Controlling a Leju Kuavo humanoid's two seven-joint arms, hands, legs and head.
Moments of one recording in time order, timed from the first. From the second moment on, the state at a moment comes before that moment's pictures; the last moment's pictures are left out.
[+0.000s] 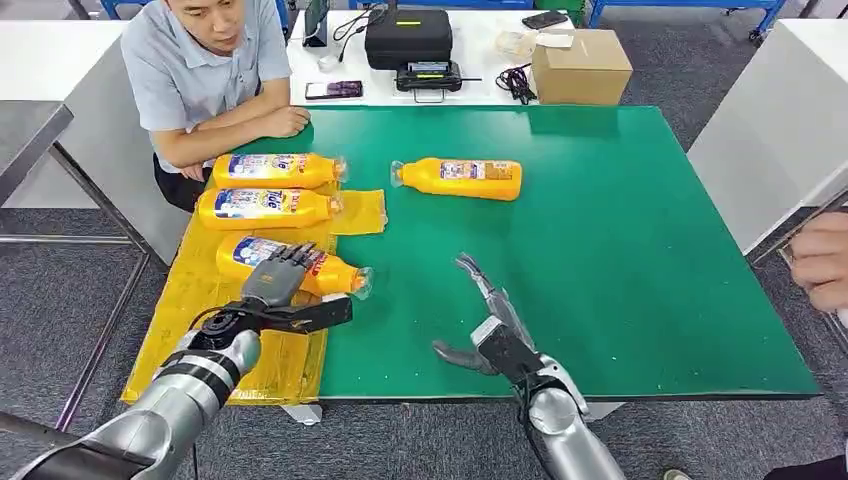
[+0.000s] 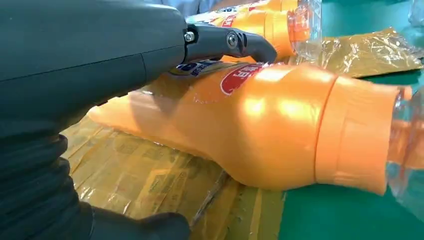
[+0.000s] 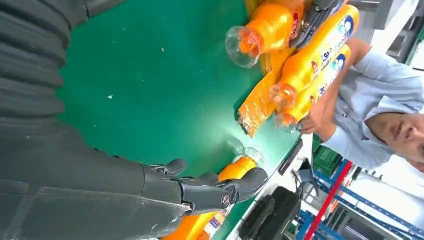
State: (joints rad) left arm -0.63 -0.06 -0.27 -0.47 -1.24 0.25 -0.08; right arm -0.14 0.05 0.31 -1.23 0.33 0.07 -0.56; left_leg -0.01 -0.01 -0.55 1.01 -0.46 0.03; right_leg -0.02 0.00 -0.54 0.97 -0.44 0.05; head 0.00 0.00
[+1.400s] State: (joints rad) left arm -0.22 -0.15 -0.48 -1.21 -0.77 0.59 -0.36; right arm -0.03 0.09 0.20 -1.28 0.25 0.00 -0.58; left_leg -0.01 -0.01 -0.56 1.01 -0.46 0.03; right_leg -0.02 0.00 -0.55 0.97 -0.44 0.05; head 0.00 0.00
